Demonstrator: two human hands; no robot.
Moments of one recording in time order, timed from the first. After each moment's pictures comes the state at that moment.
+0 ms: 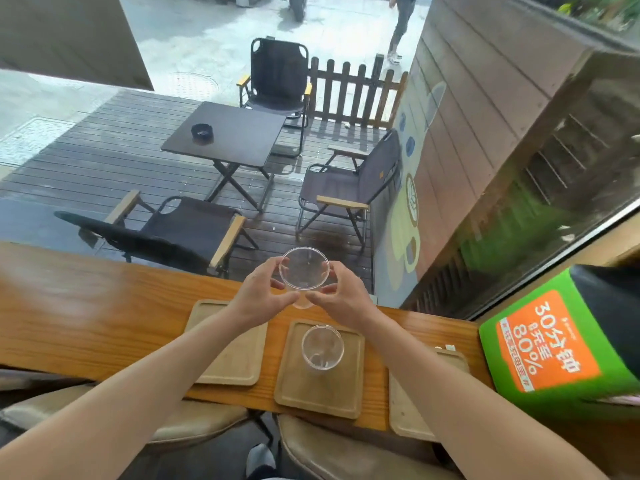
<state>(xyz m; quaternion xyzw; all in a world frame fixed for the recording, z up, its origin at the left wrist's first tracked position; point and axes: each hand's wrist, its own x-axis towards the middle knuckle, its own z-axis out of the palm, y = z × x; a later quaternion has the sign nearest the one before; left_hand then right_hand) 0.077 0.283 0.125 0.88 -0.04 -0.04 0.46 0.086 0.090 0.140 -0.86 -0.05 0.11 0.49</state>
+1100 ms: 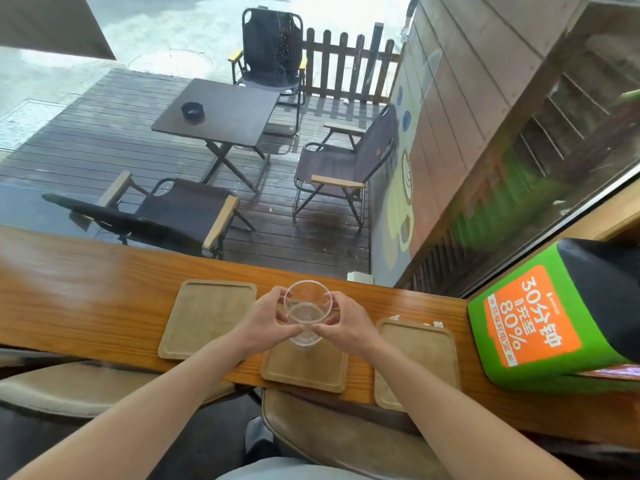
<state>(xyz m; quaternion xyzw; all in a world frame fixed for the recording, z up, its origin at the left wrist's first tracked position) 0.024 0.236 0.068 0.87 -0.04 -0.14 0.47 0.029 0.034 0.090 -0.87 -0.03 0.20 0.46</state>
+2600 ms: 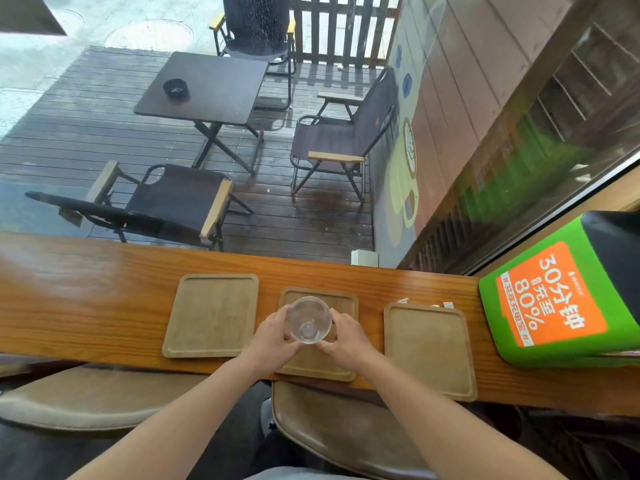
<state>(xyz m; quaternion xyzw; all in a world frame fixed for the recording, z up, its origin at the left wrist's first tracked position) 0.006 0.229 0.025 0.88 0.01 -0.23 0.41 0.012 0.046 0.031 -0.88 0.01 0.28 0.38</state>
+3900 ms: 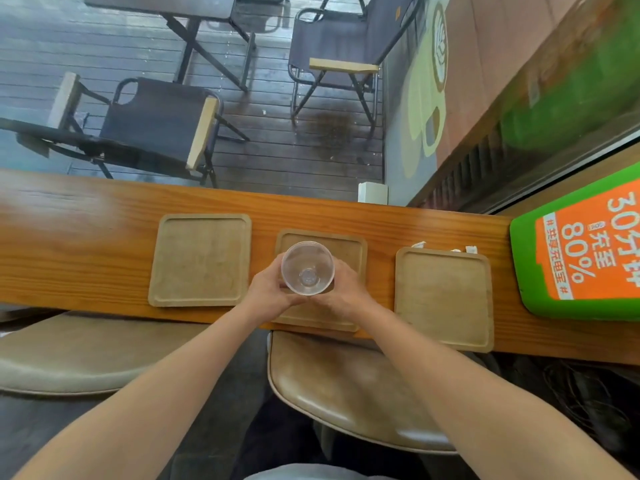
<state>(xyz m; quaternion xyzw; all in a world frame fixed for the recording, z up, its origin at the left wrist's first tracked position) 0.019 0.232 -0.029 0.83 0.08 -0.26 0.48 0.027 0.055 -0.029 -0.84 0.02 0.25 0.49</state>
